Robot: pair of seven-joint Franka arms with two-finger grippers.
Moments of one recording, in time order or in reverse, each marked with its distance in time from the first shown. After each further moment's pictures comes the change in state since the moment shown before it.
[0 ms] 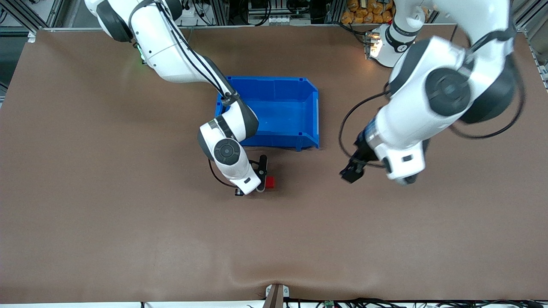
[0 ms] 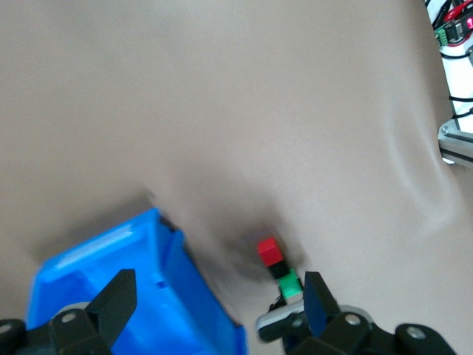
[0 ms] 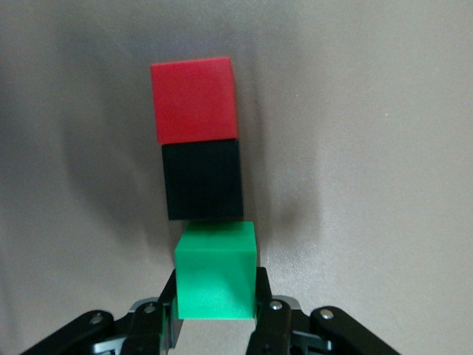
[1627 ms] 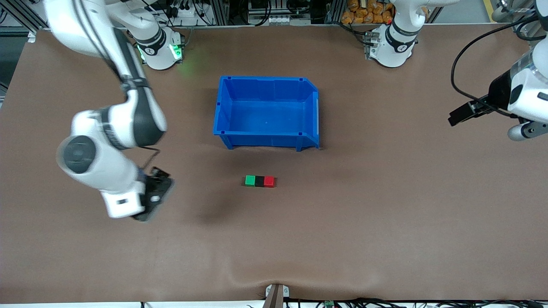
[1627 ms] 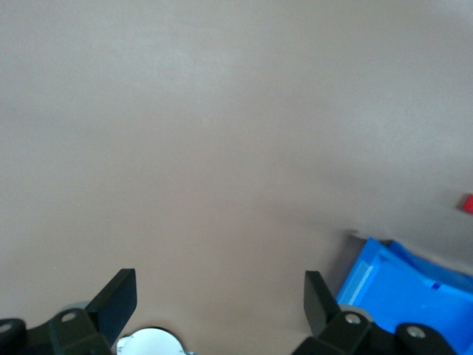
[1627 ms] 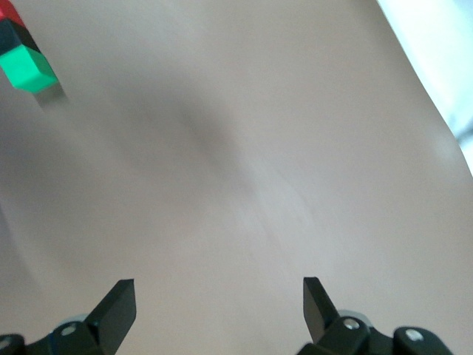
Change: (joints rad) left arm 0.323 -0.442 0.000 -0.447 0.133 -0.051 1.051; right arm -0.334 -0.338 -0.089 0.024 0.000 -0.312 0.100
